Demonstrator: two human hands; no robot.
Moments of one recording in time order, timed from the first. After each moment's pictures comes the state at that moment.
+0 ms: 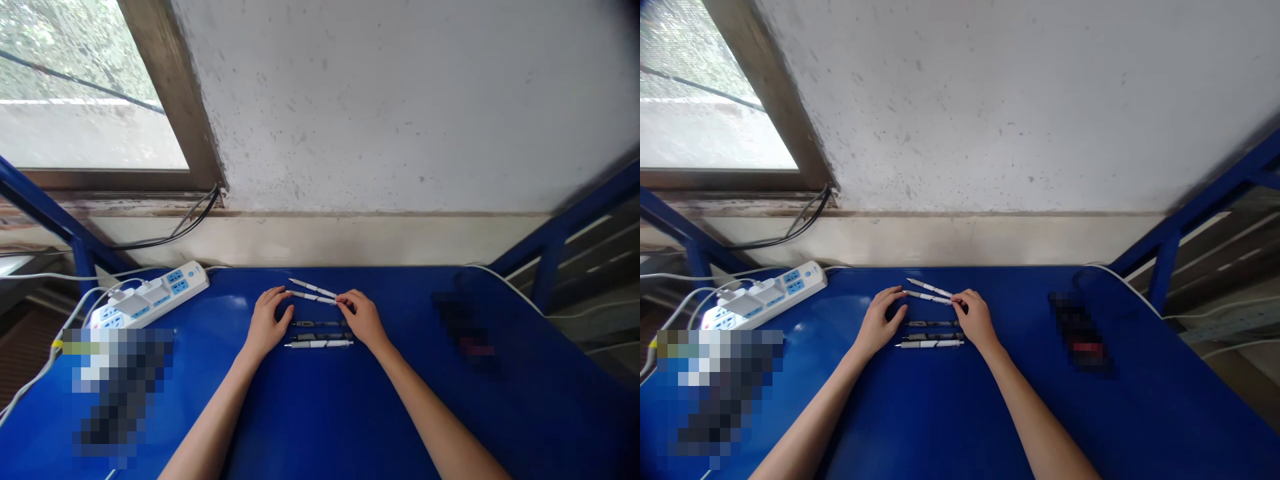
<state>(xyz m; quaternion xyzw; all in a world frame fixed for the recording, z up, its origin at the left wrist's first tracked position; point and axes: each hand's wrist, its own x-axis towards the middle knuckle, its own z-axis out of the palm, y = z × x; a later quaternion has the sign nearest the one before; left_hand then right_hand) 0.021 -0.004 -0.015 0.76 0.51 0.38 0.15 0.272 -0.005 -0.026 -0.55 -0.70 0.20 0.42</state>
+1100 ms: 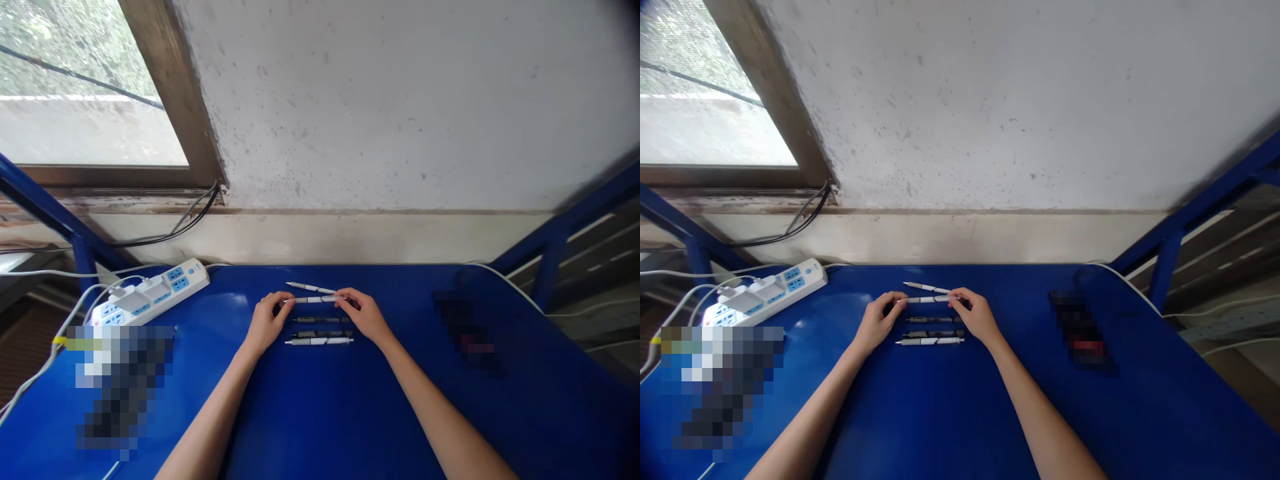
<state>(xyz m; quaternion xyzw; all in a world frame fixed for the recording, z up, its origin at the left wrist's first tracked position) 0.020 -0.007 -0.004 0.73 0.50 0.38 0.27 0.273 -0.009 -0.009 -0.53 -0.63 0.38 0.43</state>
